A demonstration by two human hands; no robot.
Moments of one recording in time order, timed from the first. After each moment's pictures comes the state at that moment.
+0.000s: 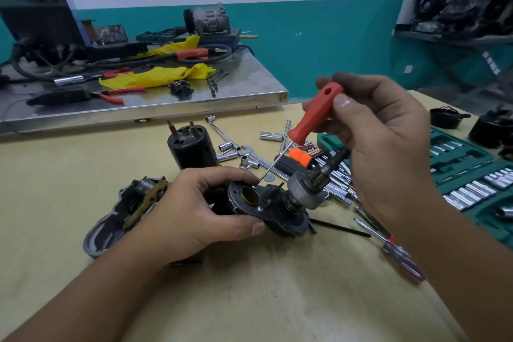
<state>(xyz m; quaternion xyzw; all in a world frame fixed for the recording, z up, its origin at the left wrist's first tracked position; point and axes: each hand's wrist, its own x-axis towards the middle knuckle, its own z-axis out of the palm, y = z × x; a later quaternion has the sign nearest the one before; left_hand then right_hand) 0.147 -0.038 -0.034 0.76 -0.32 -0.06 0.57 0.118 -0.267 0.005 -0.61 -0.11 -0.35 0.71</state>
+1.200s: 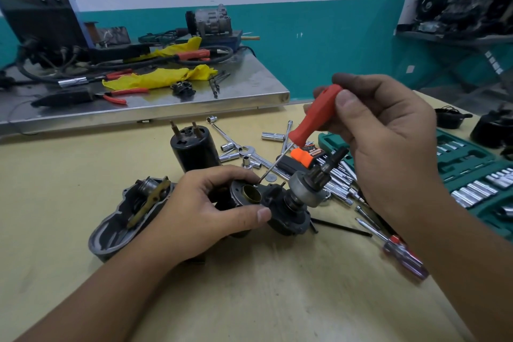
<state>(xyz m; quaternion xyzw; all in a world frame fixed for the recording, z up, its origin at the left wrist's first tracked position) 0.144 -0.041 -0.037 0.77 -0.29 -0.02 0.56 0.113 -0.271 0.007 -0.62 -0.12 -0.35 0.69</state>
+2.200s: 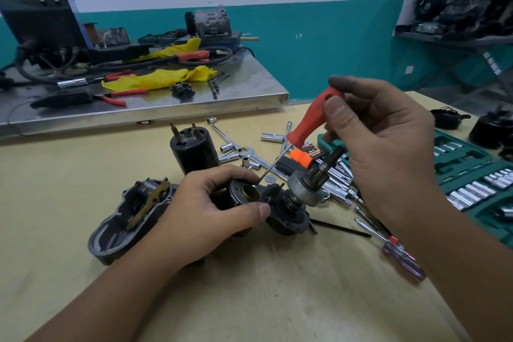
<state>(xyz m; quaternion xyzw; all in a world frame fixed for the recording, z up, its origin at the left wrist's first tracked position) 0.139 -0.047 -0.038 0.77 -0.25 -0.03 0.58 0.108 -0.269 0.007 -0.66 -0.10 -0.39 0.64</state>
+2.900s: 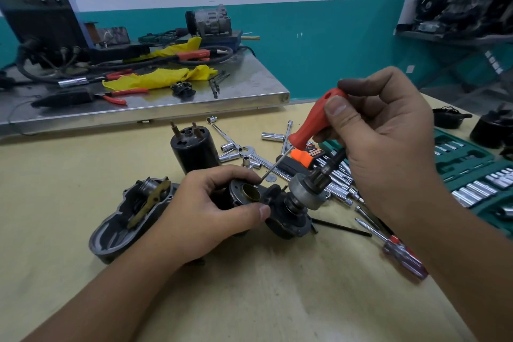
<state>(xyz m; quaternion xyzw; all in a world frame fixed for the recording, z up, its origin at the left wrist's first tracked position) 0.143 -0.045 -0.041 0.78 -0.27 -0.02 0.56 0.109 -0.265 0.012 -0.65 -0.11 -0.37 0.65</state>
